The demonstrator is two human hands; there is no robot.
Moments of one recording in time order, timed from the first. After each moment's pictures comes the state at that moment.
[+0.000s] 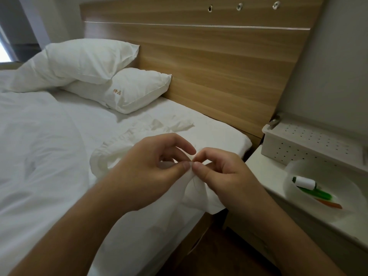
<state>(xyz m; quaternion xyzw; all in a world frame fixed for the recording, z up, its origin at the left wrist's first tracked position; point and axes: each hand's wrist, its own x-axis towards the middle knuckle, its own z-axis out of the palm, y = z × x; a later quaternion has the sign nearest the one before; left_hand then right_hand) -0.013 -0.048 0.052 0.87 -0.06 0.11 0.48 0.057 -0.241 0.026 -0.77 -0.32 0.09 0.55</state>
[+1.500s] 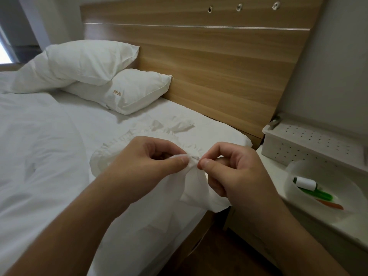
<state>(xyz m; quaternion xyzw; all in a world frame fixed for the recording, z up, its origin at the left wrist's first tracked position) -0.020 -0.054 0.065 0.82 0.05 0.07 0.56 0.044 -0.244 0.041 -0.72 -0.27 0.06 0.64</state>
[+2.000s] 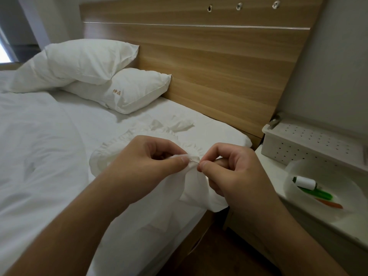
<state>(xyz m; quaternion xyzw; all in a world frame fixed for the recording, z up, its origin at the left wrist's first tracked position) -0.018 -0.054 0.064 0.83 0.05 0.07 0.55 0.048 -0.242 0.032 -0.74 -0.27 0.03 0.62</state>
